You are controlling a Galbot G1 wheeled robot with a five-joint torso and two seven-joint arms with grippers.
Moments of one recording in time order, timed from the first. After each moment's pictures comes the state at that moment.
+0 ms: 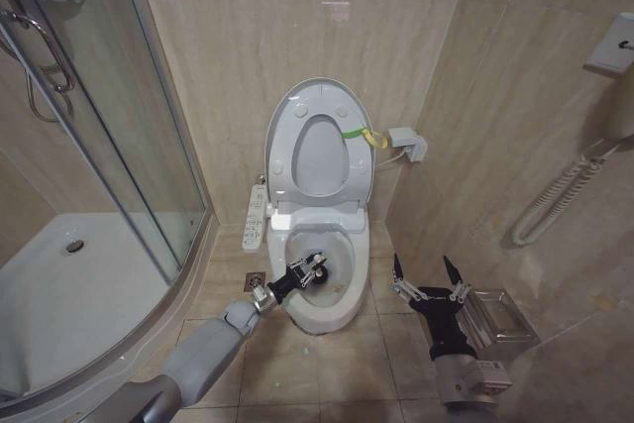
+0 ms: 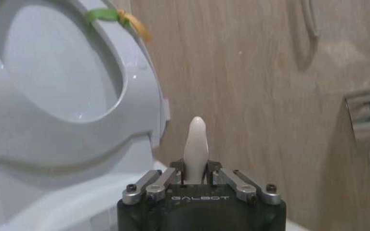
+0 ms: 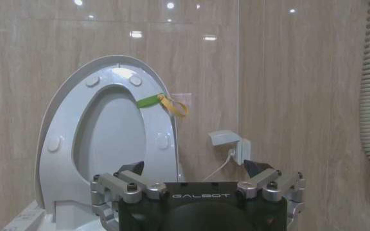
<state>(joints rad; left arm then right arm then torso) 0.50 -1.28 0.44 -0.80 -0.56 -0.81 0.43 -1.68 1.48 0.51 2.29 0.06 0.06 0.17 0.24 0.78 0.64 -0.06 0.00</state>
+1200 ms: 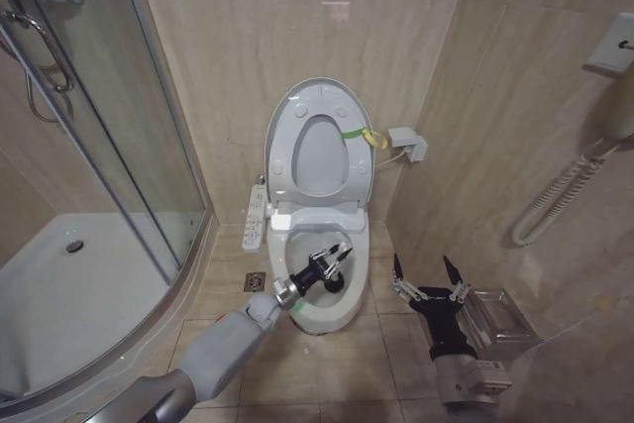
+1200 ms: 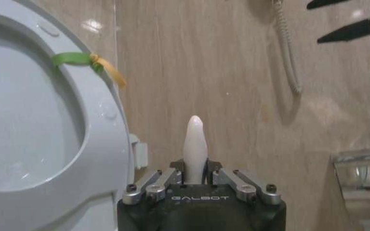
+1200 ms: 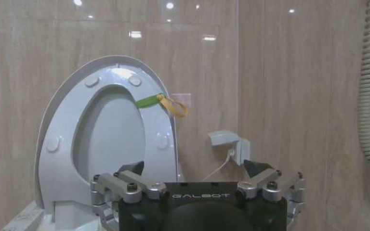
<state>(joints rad) 0.48 -1.33 0.49 -0.92 -0.60 -0.81 0.41 -1.68 1.48 0.51 2.29 0.06 0.06 0.17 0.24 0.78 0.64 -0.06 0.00</state>
